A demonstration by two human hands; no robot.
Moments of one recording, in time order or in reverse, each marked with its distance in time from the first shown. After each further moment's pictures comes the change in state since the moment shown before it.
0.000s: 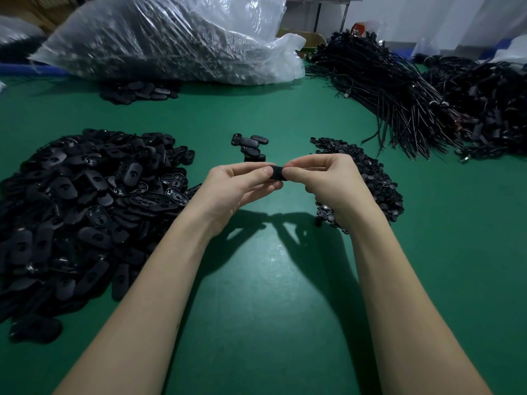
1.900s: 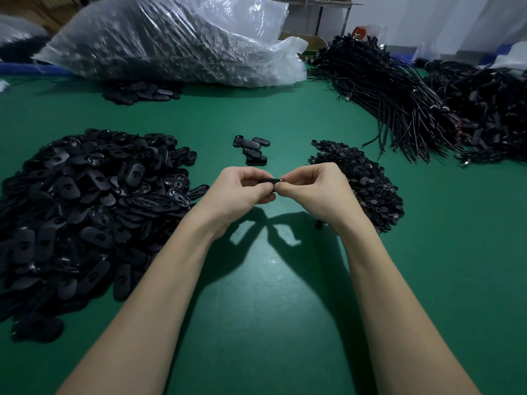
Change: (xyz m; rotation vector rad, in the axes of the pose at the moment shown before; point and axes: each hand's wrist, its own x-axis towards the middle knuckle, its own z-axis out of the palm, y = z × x) left_hand 0.003 -0.007 0.001 0.413 0.054 0.080; right_hand 0.001 0.011 0.013 -0.204 -0.028 -0.079
